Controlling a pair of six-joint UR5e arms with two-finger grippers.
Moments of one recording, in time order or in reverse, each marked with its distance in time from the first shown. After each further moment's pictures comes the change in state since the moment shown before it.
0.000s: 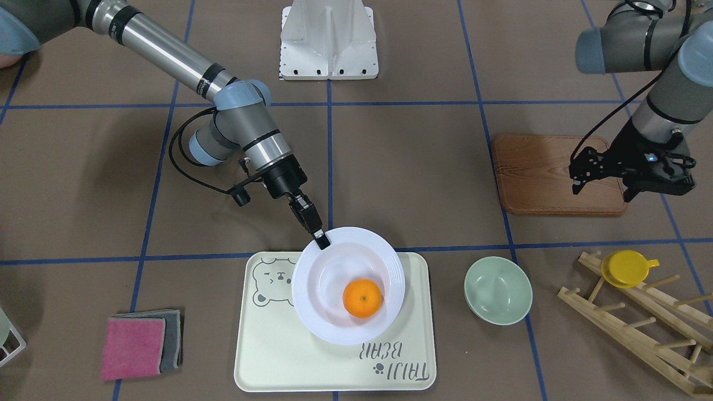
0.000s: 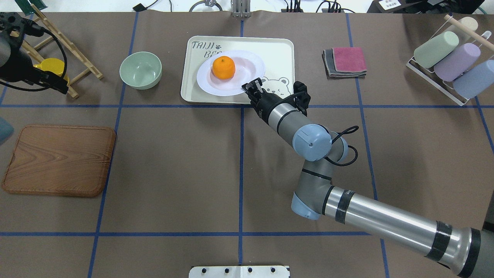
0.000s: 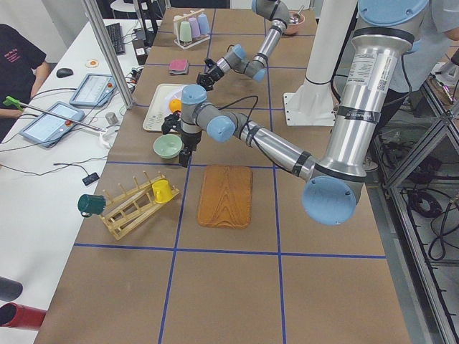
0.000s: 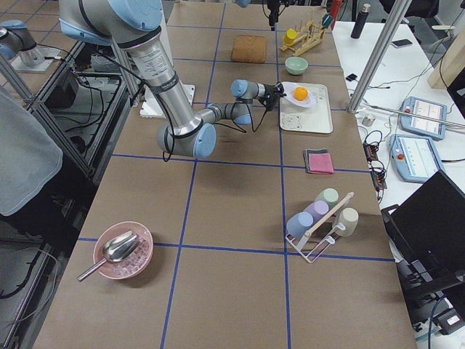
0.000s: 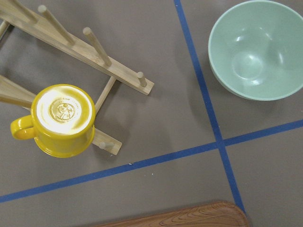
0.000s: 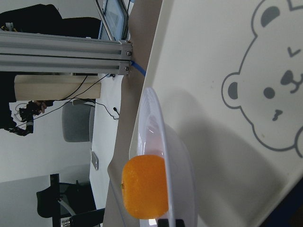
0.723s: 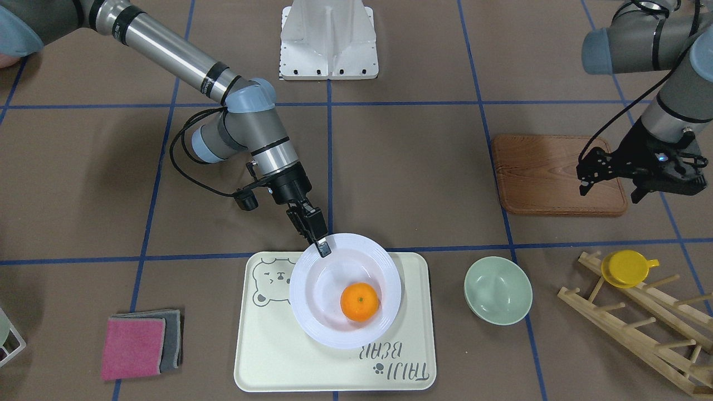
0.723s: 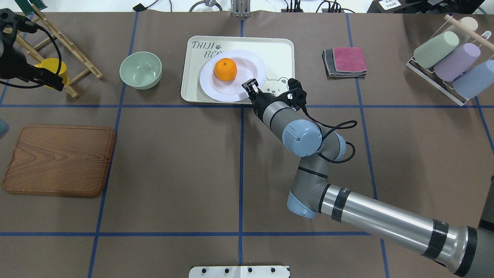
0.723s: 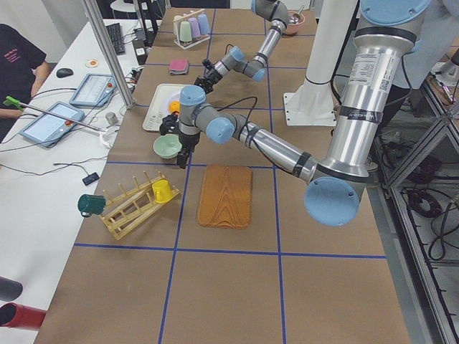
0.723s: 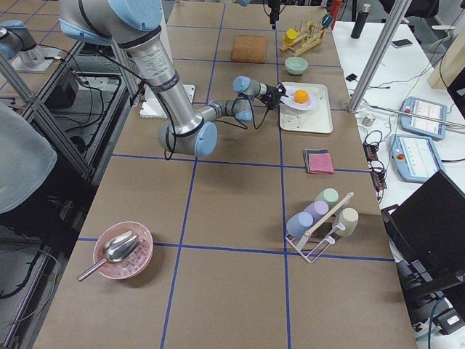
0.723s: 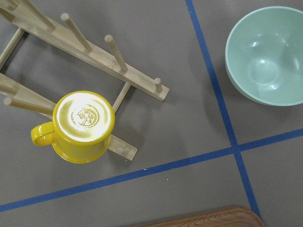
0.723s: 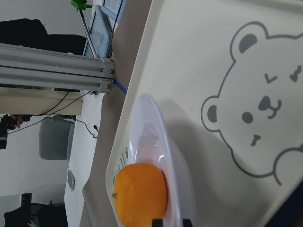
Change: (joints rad) left arm -0.017 0.004 0.000 -0.006 -0.005 0.004; right arm 0.008 0.012 0.024 -0.158 0.052 -0.163
